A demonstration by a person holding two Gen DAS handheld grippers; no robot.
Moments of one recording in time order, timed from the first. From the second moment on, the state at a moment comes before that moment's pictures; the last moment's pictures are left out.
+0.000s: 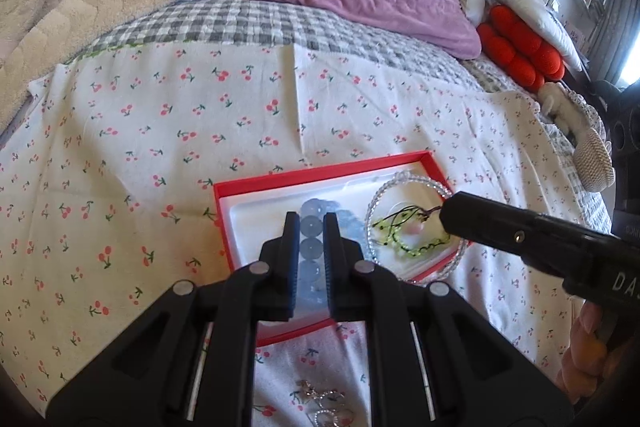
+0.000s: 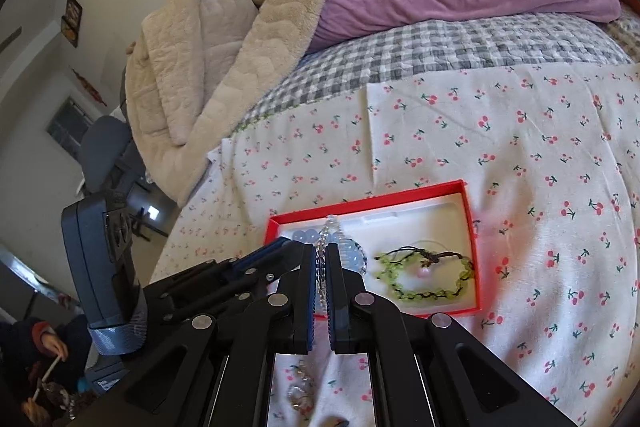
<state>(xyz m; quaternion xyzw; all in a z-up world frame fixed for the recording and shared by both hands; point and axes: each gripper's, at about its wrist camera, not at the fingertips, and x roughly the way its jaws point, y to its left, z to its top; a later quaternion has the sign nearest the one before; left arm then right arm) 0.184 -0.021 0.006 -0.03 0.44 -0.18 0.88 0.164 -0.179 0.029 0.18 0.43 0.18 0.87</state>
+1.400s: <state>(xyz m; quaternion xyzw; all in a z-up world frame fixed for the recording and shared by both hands) 0.110 -0.005 0.021 0.08 0.47 -0.11 0.87 0.087 -0.200 0.039 0.03 0.46 0.09 0.88</state>
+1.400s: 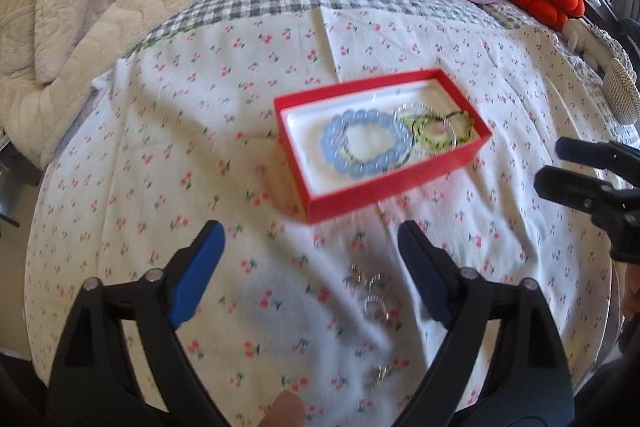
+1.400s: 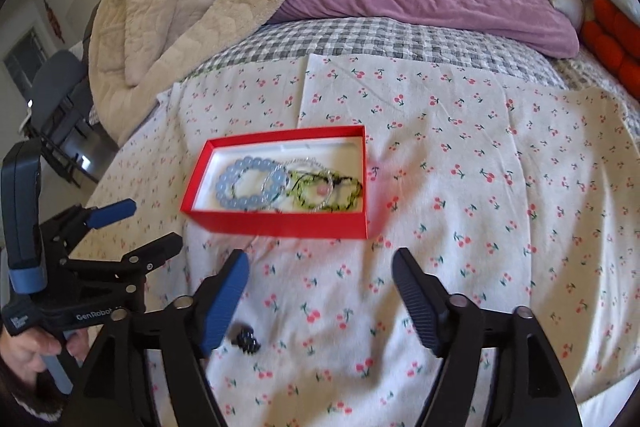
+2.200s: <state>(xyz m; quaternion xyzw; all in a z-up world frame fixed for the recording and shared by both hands) 0.075 0.022 -0.034 0.14 0.52 -0.12 0.83 0.035 -0.177 -0.055 -0.13 0.56 0.09 0.81</state>
